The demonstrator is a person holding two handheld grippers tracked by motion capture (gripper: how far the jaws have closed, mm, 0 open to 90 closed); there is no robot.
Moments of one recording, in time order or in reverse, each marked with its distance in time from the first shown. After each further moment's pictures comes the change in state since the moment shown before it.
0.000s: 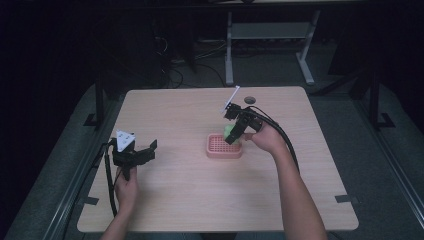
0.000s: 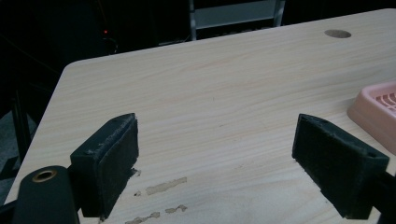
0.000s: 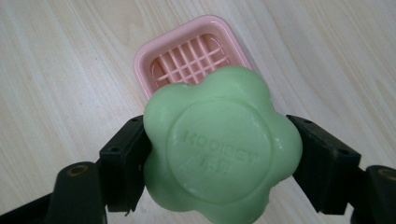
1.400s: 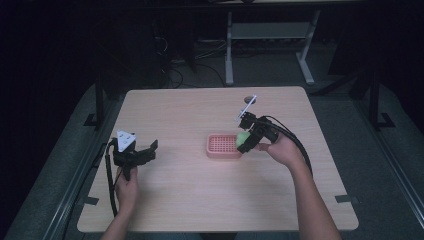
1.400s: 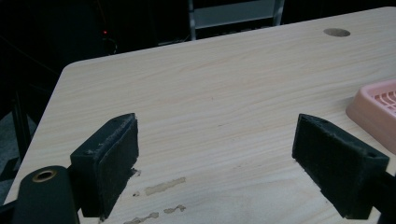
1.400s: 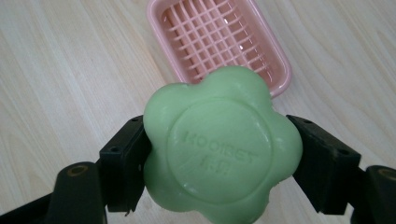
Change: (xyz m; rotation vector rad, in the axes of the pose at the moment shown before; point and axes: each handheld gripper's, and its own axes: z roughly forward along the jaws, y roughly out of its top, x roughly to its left) left arm -0.002 0.000 0.000 0.001 -0.001 0.005; right arm 0.012 -0.048 -0.018 -0.031 -0.018 0.016
